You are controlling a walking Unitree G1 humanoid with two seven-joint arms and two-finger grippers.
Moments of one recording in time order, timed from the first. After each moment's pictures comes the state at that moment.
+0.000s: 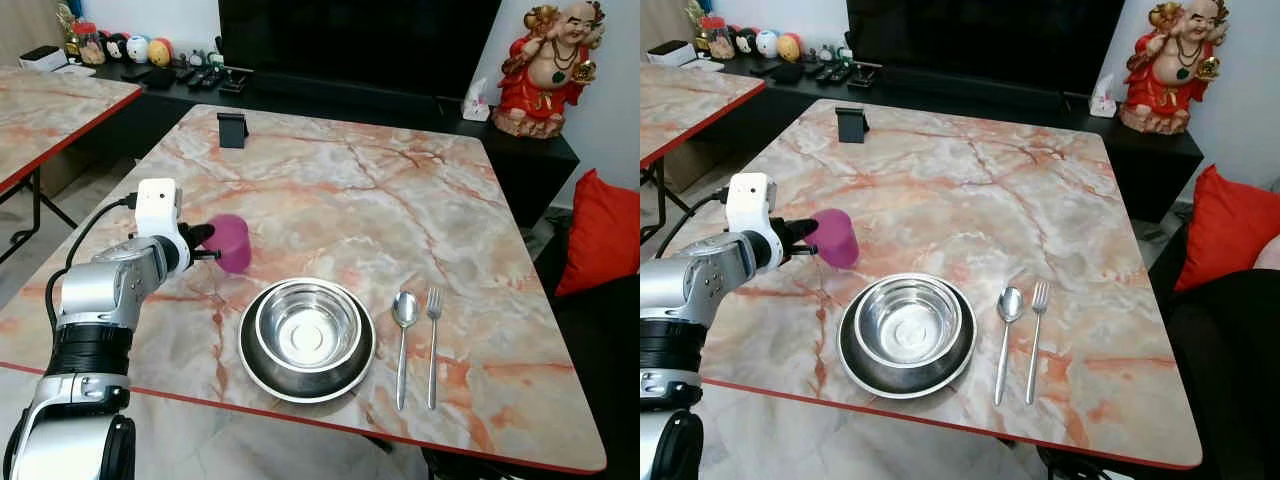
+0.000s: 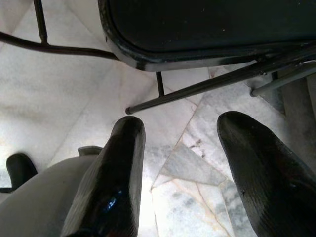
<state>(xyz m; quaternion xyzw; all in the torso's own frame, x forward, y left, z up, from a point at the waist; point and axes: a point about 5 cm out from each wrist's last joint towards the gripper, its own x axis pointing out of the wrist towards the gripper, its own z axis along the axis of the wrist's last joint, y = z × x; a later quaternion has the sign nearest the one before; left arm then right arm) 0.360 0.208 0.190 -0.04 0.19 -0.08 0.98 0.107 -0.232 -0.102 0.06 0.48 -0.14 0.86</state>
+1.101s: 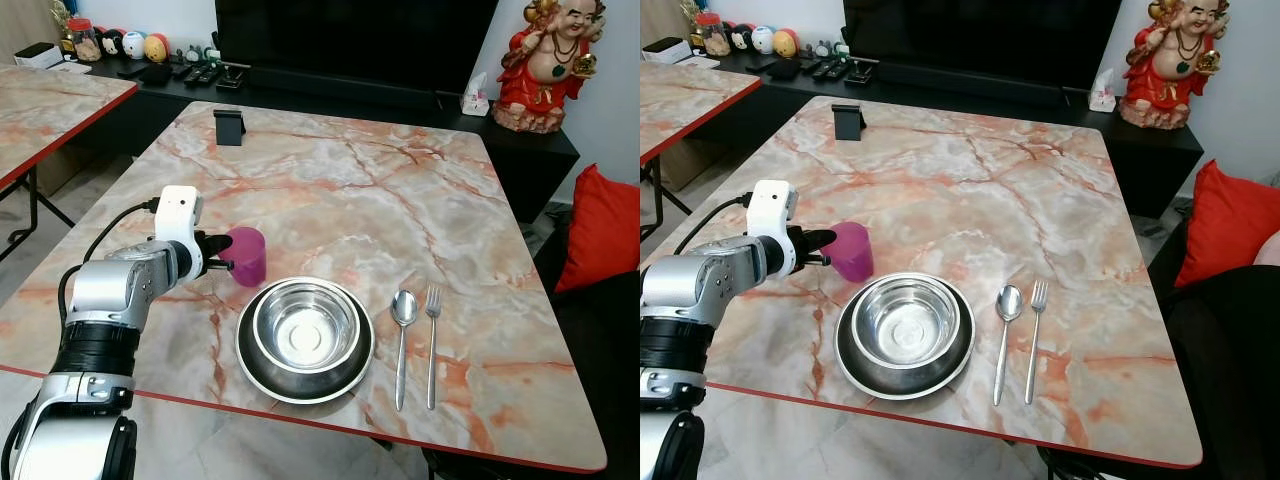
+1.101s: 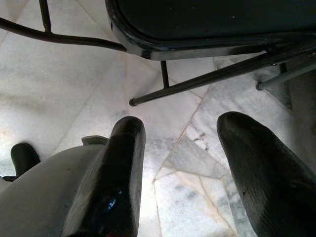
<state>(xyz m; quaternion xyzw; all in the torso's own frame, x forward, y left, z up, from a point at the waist) 0.357 0.192 0.186 -0.01 0.21 -0.13 0.97 0.104 -0.229 -0.103 0.06 0.49 -0.13 0.86</state>
